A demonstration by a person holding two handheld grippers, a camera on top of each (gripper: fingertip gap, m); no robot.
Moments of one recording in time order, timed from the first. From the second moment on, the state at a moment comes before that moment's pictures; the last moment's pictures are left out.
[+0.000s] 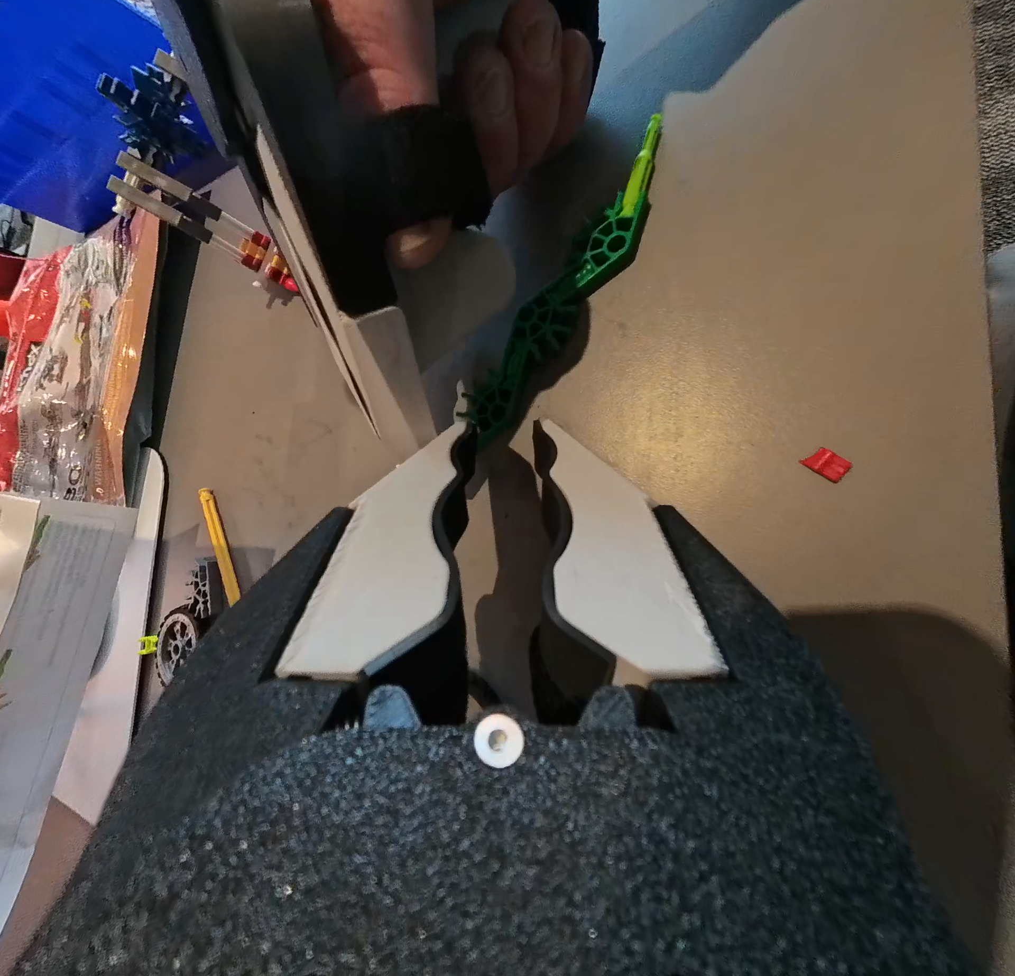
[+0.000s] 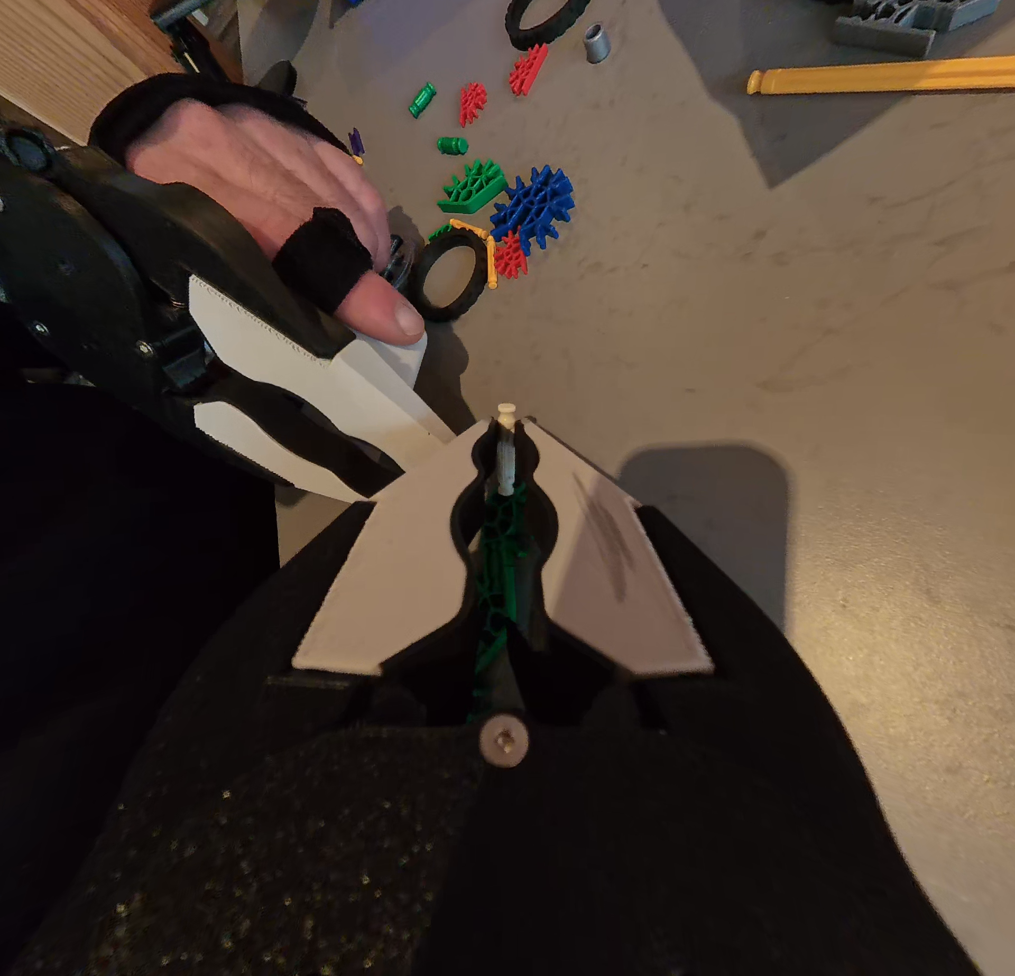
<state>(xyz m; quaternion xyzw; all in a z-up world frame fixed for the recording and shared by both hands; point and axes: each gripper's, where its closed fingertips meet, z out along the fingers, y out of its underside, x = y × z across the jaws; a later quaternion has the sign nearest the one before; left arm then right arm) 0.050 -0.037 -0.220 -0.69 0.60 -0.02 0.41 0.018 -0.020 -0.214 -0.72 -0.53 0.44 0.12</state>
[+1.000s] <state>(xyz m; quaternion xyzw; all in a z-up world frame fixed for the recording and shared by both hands) 0.017 -0.010 -0.207 -0.69 0.61 -0.01 0.38 0.038 -0.008 -0.207 -0.73 -0.53 0.38 0.19</state>
